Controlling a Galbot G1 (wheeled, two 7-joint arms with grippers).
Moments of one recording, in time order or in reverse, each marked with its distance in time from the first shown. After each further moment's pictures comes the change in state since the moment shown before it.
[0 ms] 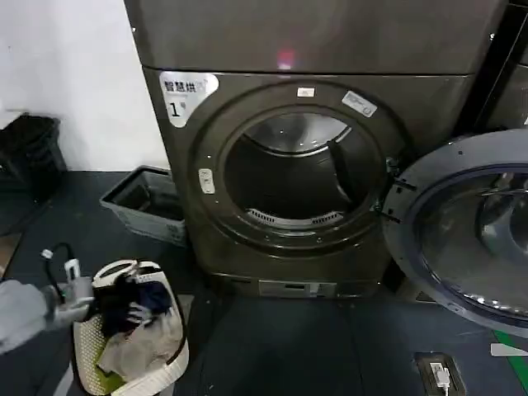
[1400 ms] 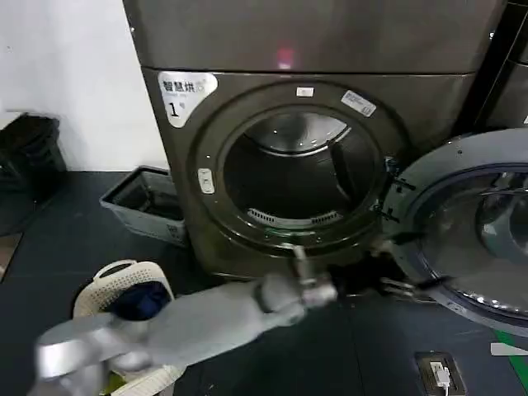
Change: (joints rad) left arm -0.132 -1.169 0.250 0.407 -0.308 -0.639 -0.157; right arm -0.137 0.022 0.120 0.030 0.006 -0.044 0.017
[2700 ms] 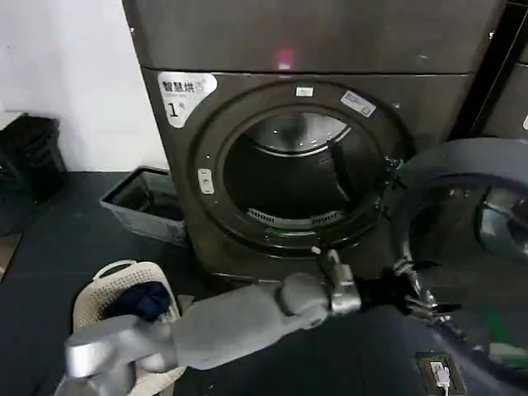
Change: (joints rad) left arm 0.009 -0.224 0.004 0.168 0.024 0.331 0.040; right arm -0.014 0.044 -0.025 0.013 0.037 -0.009 0.007
